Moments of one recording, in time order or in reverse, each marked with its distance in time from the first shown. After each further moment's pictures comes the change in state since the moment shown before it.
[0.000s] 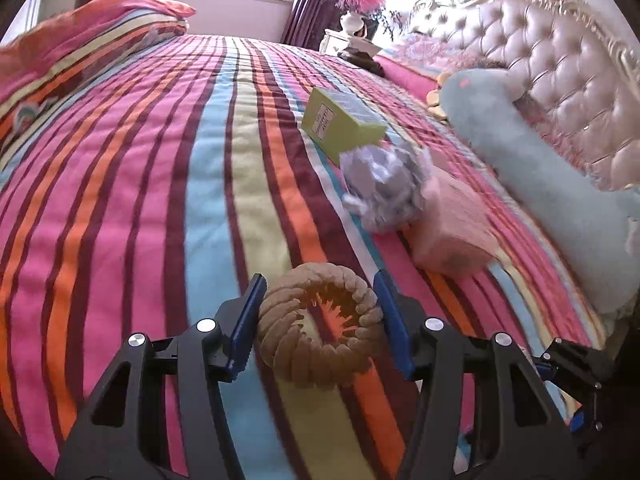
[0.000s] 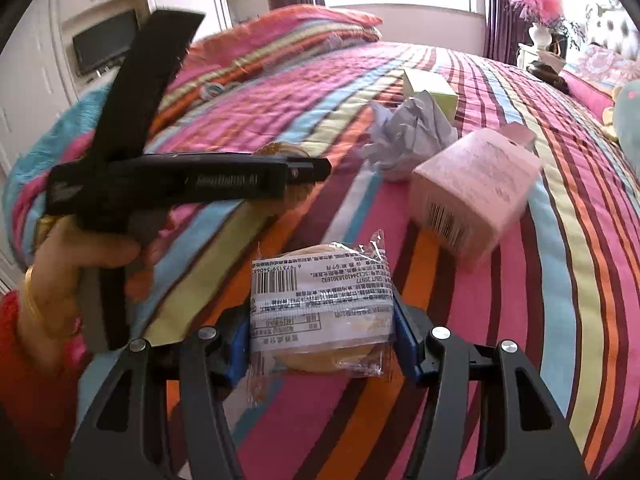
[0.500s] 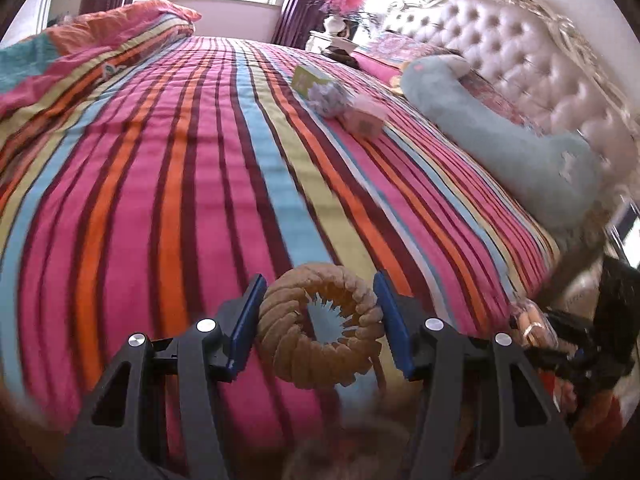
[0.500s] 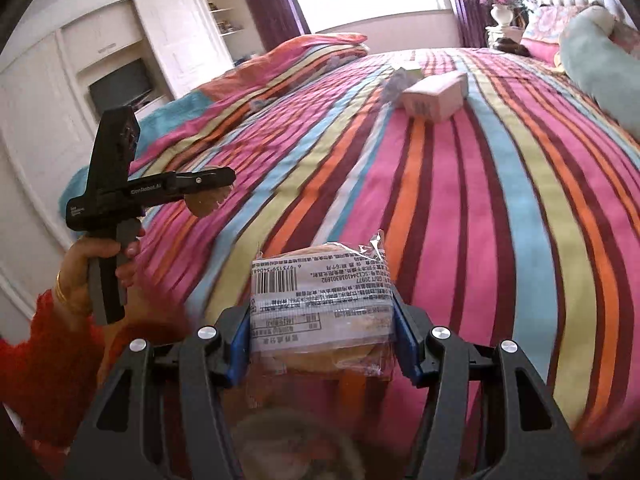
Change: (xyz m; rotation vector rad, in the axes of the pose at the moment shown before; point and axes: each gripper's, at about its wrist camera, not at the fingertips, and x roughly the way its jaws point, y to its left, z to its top) left arm -0.221 -0.025 -0.208 0.045 0.004 -0.028; right arm -0.175 0.076 -0.182 0.166 -0.051 0.143
